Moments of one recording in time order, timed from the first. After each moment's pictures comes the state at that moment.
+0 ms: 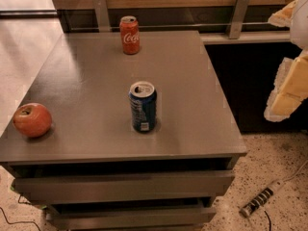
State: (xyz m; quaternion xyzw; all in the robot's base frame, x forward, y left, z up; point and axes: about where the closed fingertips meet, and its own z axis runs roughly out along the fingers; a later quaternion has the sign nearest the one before) arm 0.436 -0.206 1.009 -0.60 0.77 -0.07 0.20
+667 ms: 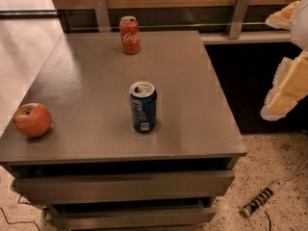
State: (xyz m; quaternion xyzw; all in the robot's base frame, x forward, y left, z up) arm 0.439 -0.204 1.006 -0.60 0.77 -0.04 0.23
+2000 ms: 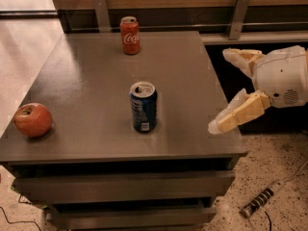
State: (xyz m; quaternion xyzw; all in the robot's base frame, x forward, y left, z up) arm 0.455 -0.127 0.949 -0.54 0.67 0.22 0.46
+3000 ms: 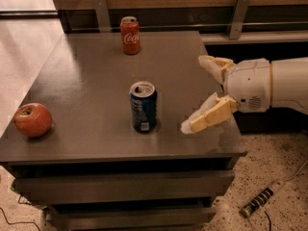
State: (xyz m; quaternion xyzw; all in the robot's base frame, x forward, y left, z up) arm 0.470 -0.080 0.929 -0.52 0.64 0.29 0.49
